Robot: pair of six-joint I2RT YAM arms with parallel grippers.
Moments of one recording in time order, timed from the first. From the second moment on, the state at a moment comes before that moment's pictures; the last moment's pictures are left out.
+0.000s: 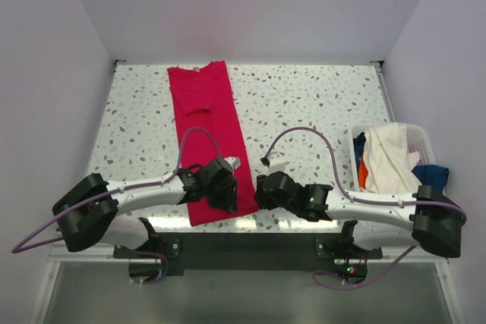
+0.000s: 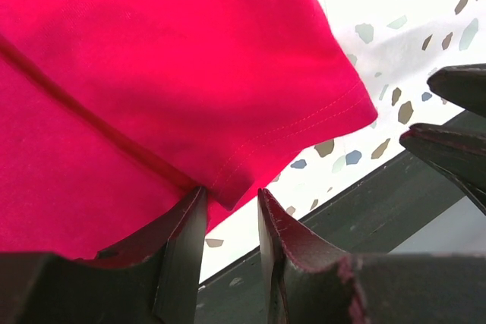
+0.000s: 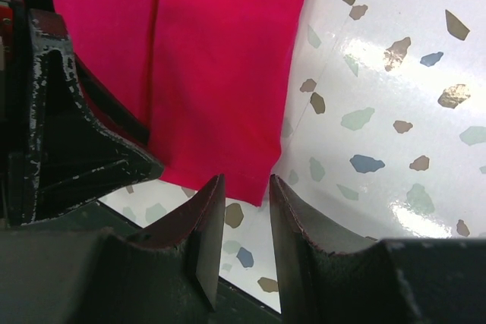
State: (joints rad) left arm -0.95 1.34 0.60 -0.30 0.13 -0.75; right arm 1.18 1.18 0.58 -0.19 0.35 0.77
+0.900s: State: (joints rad) left arm -0.95 1.32 0.62 -0.33 0.10 -0.75; right arm 1.18 1.16 0.57 -0.19 0.35 0.78
